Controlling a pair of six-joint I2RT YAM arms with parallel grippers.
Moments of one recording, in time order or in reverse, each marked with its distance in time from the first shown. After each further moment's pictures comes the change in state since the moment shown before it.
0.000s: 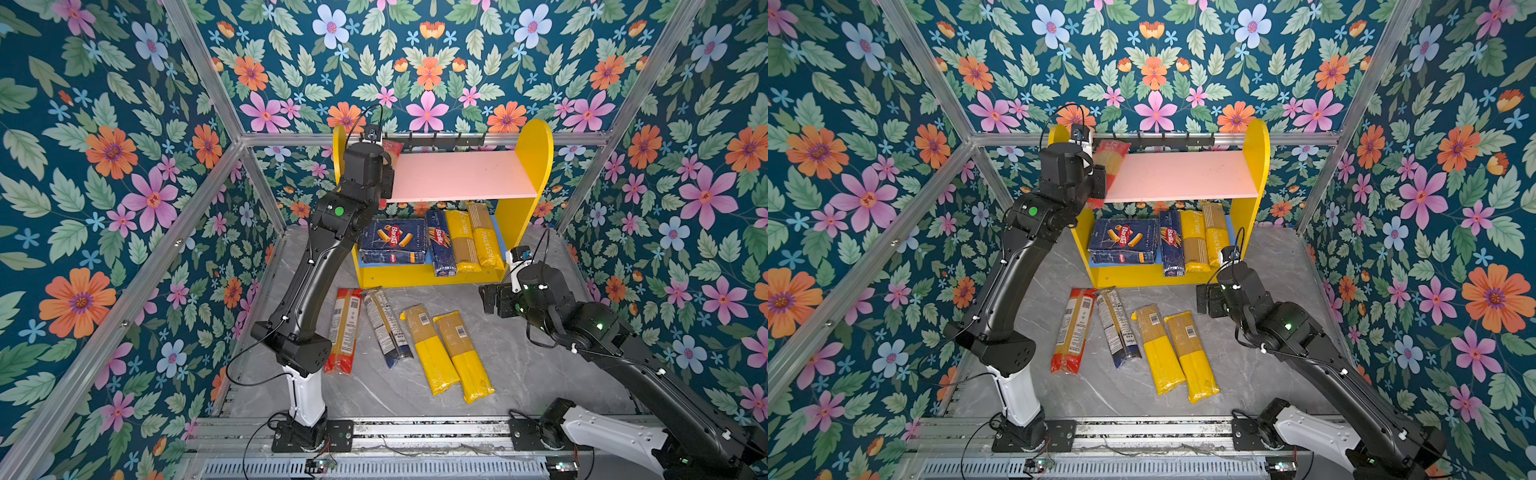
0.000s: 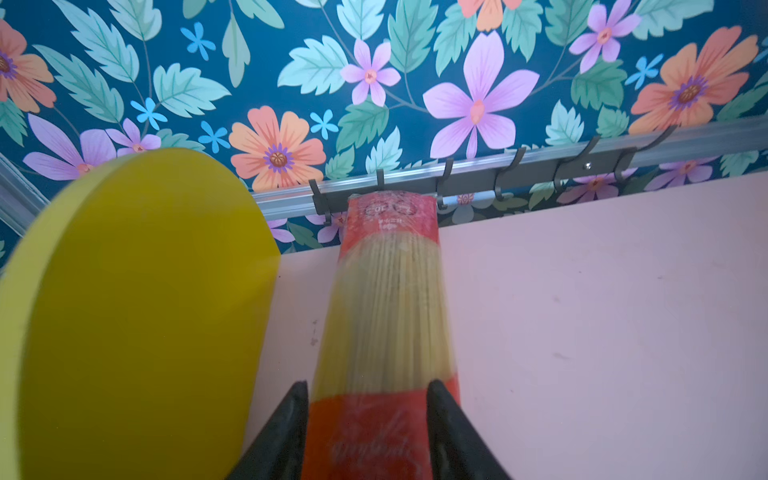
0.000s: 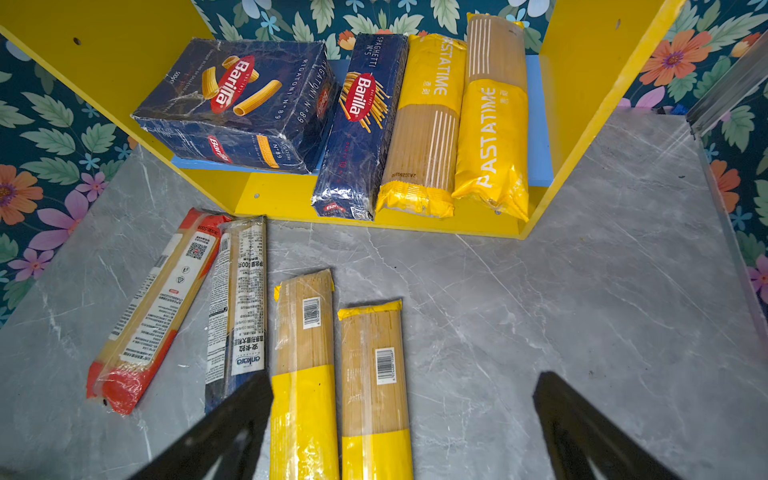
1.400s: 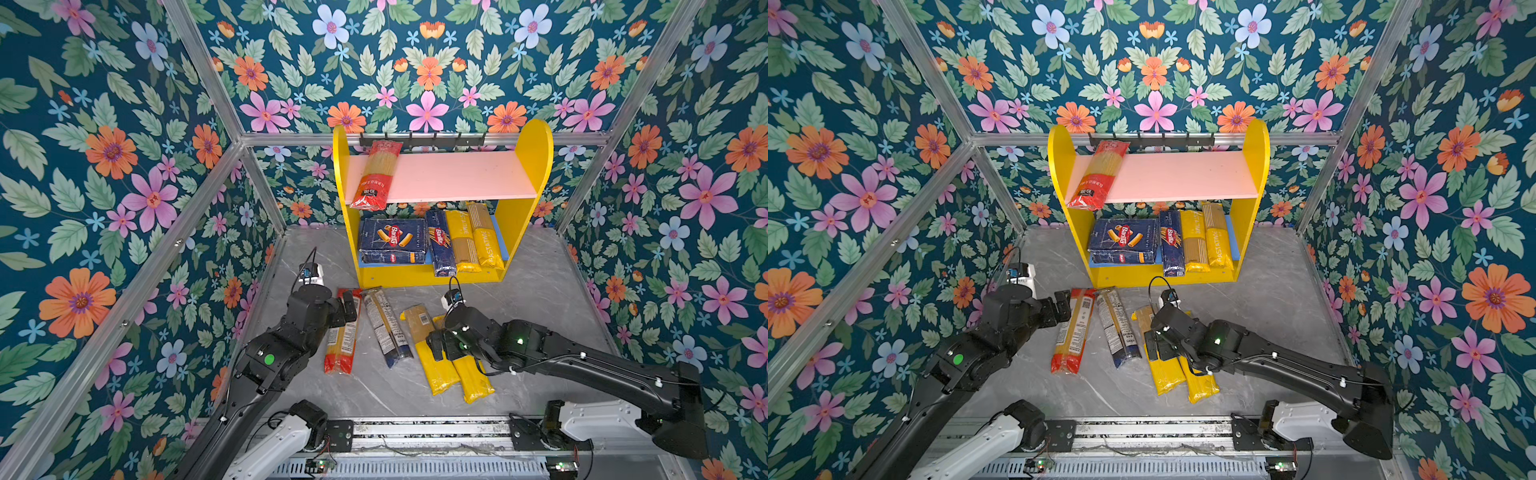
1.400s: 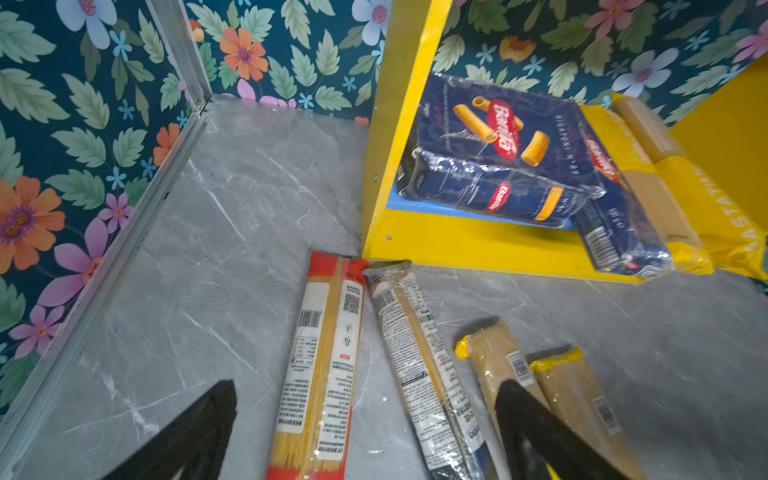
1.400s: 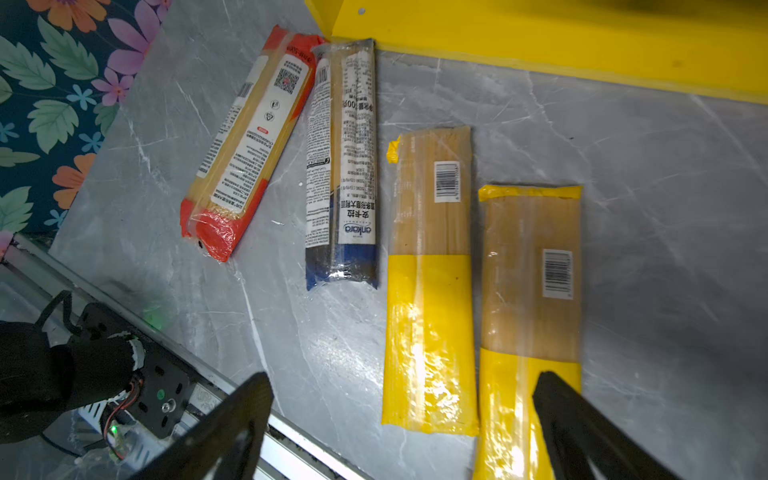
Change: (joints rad) left arm -0.026 -1.111 -1.427 -0.077 0.051 -0.462; right arm 0.392 0.267 -0.163 0.172 -0.096 0.285
